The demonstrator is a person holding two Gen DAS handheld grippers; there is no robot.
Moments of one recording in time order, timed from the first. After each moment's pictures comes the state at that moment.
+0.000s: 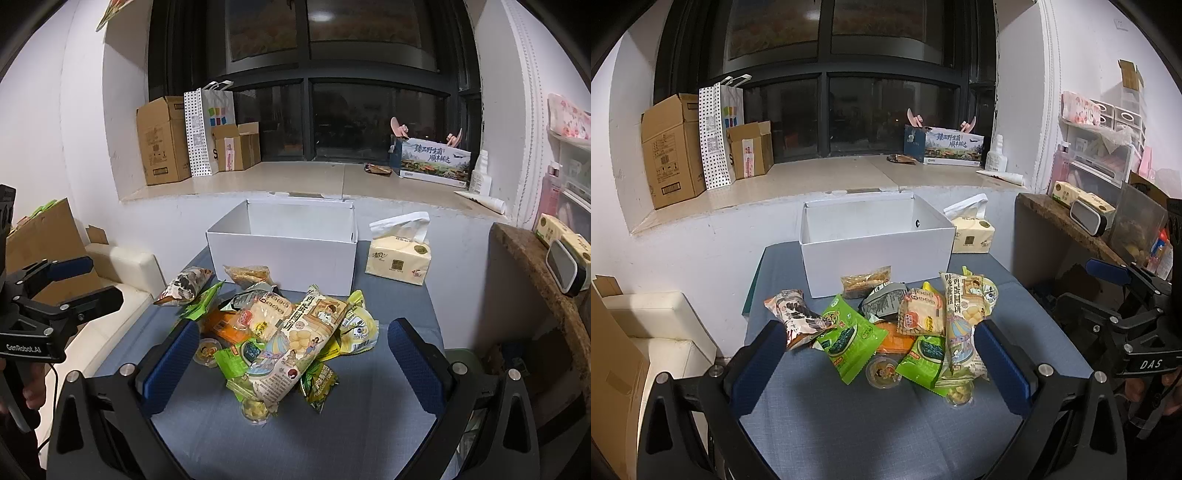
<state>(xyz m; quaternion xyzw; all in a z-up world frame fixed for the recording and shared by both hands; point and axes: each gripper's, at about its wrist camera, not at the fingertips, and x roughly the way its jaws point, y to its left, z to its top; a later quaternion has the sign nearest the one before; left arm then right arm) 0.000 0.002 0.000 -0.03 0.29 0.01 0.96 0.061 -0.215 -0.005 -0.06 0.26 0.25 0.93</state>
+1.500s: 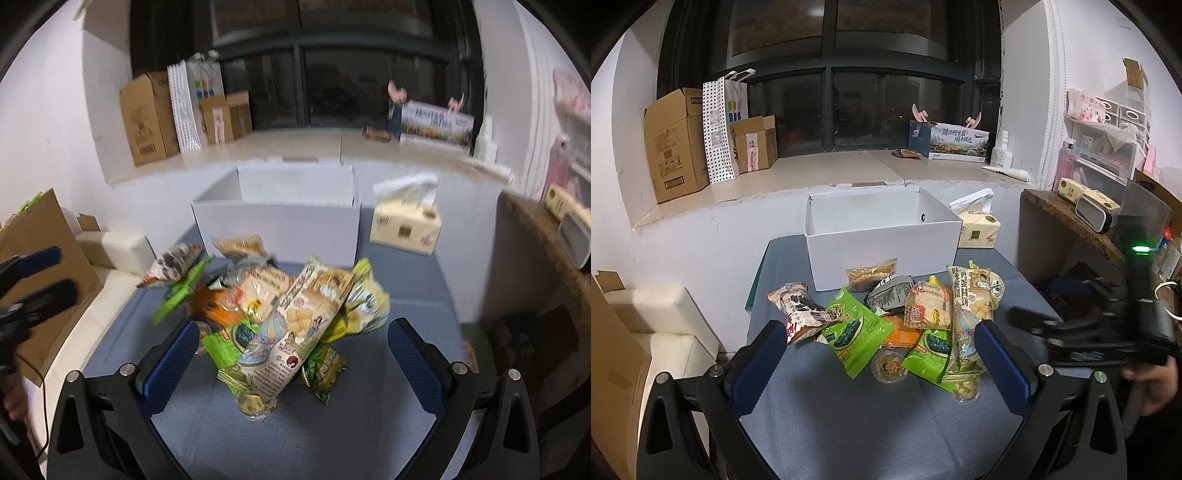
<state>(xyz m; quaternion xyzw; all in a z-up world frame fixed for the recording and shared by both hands) -0.001 0.005 -0.011 -0.03 0.28 0.01 0.96 0.111 -0.194 -0.056 -0.05 0.34 0.24 0.91</state>
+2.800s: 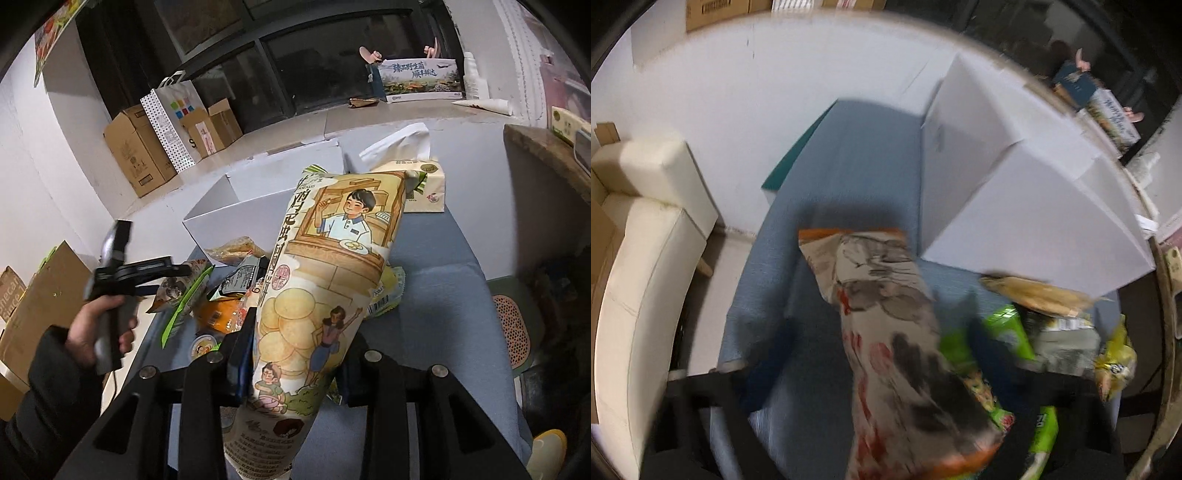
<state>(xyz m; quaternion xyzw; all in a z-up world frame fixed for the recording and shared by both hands) 0.210 0.164 -0.164 -0.23 0.50 0.12 0.83 0.138 -0.242 -0.065 0.07 0.37 0.27 0.89</state>
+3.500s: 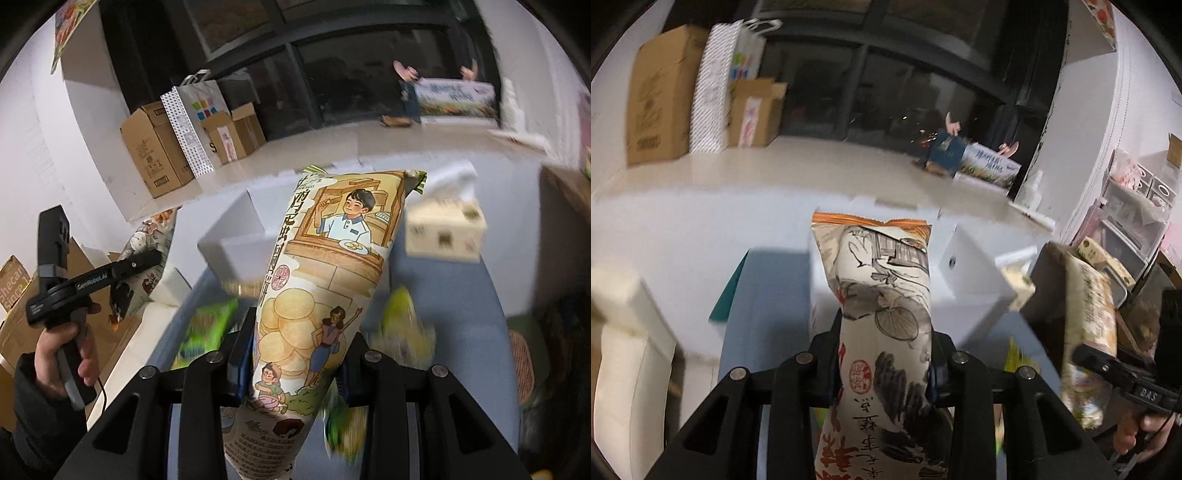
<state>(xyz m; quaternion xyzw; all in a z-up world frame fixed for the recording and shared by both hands) 0.181 0.104 -0.007 -0.14 0.30 -0.01 0.94 0.208 -0.185 -0.030 0.04 0.34 0.32 0.88</state>
